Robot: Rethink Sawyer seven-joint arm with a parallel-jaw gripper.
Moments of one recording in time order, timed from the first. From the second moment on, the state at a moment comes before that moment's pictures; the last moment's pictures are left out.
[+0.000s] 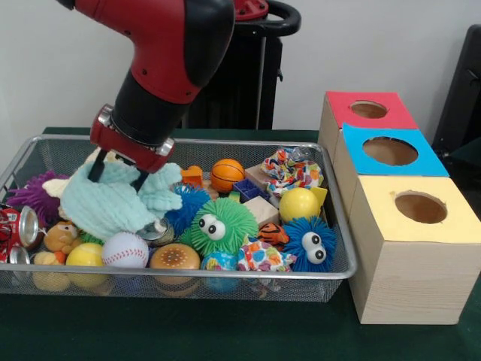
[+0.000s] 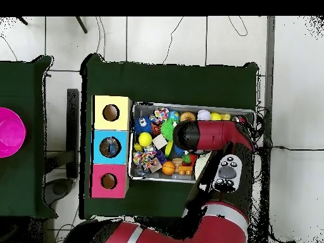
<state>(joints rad) -0.16 -0.38 -0.33 1.32 -0.32 0.63 1.87</state>
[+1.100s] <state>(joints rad) -0.17 -0.56 -0.24 1.44 -0.20 0.65 1.87</state>
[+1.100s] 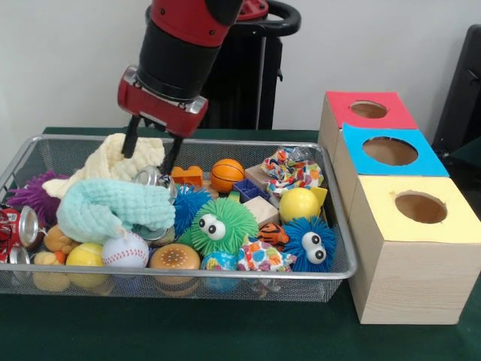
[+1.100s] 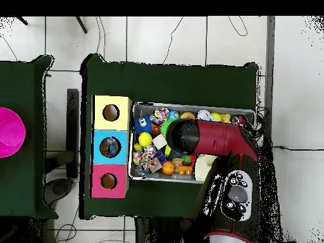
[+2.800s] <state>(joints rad) -0.16 -0.61 -0.11 1.66 0.08 0.66 1.87</state>
